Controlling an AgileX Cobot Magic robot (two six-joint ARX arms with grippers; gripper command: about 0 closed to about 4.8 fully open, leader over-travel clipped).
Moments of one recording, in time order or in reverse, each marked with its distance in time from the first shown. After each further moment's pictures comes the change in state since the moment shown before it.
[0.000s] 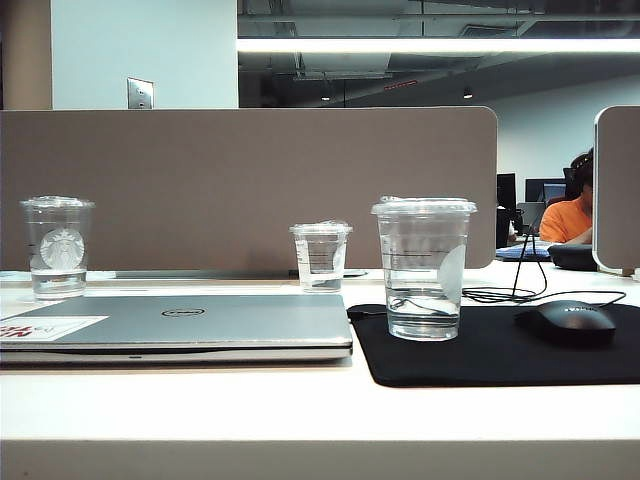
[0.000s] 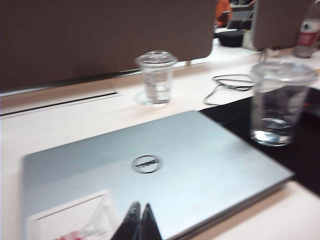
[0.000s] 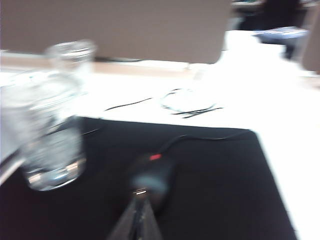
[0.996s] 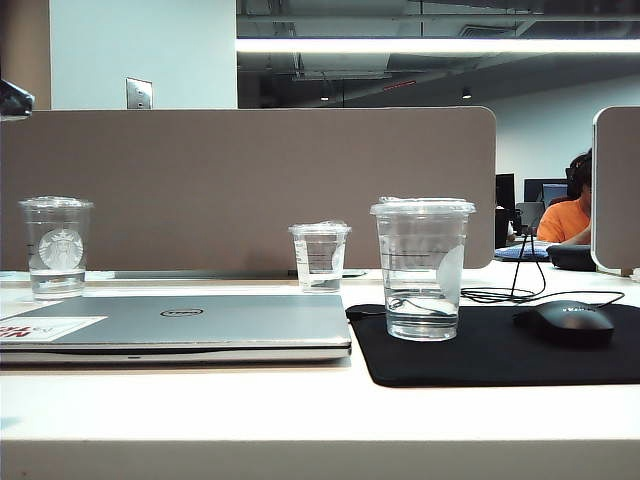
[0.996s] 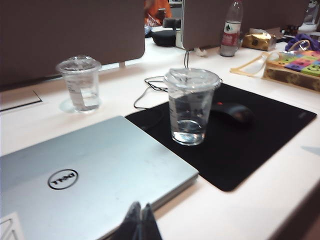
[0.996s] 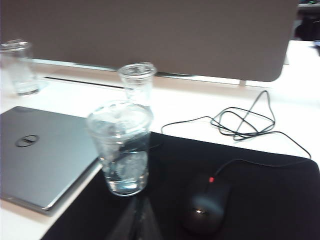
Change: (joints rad) left arm -0.476 0.000 0.098 -0.113 -0.251 -0.051; right arm 0.004 0.000 0.218 -0.216 -0.213 0.030
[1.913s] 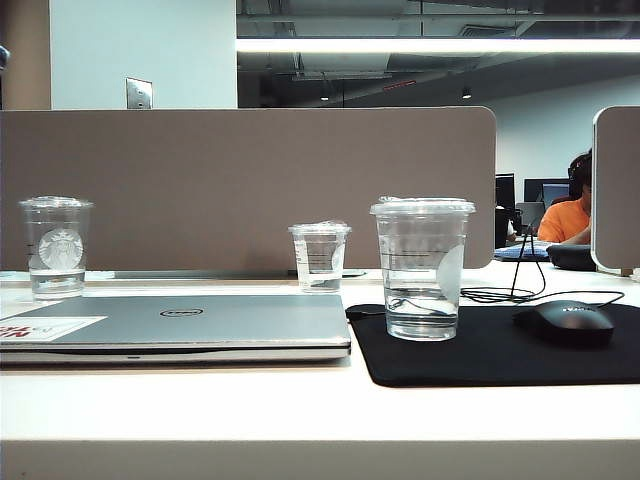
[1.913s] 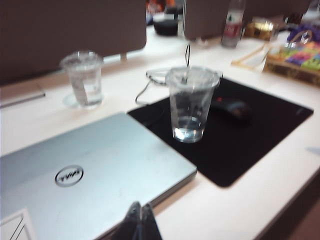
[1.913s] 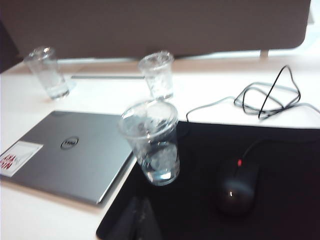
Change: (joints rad) left arm 0.000 0.021 0.124 -0.146 0.007 -0.006; right arm 0.000 0.103 0.243 -0.237 -0.063 0.159
